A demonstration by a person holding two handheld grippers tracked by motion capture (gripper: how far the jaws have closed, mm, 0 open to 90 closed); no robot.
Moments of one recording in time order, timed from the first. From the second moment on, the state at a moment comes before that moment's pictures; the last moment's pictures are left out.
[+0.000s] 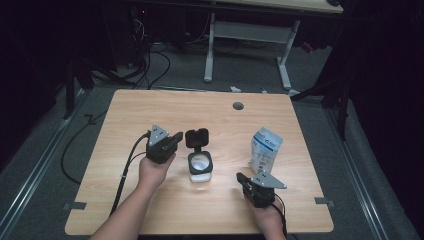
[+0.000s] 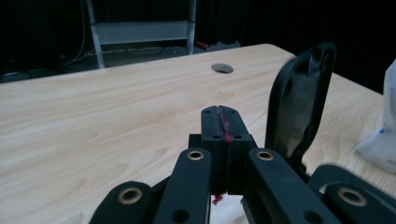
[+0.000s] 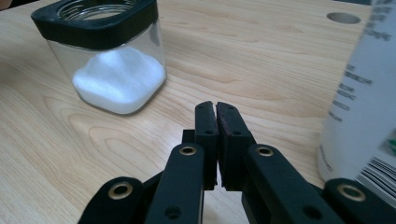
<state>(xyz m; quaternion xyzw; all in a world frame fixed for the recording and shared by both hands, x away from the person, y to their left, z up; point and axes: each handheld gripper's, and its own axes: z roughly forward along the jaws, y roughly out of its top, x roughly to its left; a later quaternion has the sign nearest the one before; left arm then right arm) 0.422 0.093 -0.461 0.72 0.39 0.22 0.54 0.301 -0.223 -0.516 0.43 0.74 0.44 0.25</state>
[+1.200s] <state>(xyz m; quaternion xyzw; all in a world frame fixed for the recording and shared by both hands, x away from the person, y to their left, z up) 0.410 0.082 -0.460 0.72 0.38 0.21 0.55 0.317 -0.168 -0.512 0.41 0.76 0.45 0.22</state>
